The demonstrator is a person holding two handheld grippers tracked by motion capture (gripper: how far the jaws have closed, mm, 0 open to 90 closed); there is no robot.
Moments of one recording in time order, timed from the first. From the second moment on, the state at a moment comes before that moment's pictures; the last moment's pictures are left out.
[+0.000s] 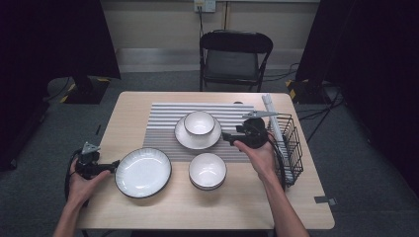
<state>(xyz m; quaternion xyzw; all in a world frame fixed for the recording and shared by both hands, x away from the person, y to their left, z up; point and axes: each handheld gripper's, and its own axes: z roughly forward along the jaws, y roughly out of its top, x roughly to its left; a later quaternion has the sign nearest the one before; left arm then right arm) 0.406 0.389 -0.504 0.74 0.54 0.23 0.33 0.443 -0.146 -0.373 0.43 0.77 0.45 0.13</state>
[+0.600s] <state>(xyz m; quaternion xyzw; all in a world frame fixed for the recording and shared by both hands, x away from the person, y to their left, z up) 0.406 0.389 -0.504 0.74 0.54 0.23 0.33 0.401 -0.178 -0.344 0.42 0.76 0.47 0.16</state>
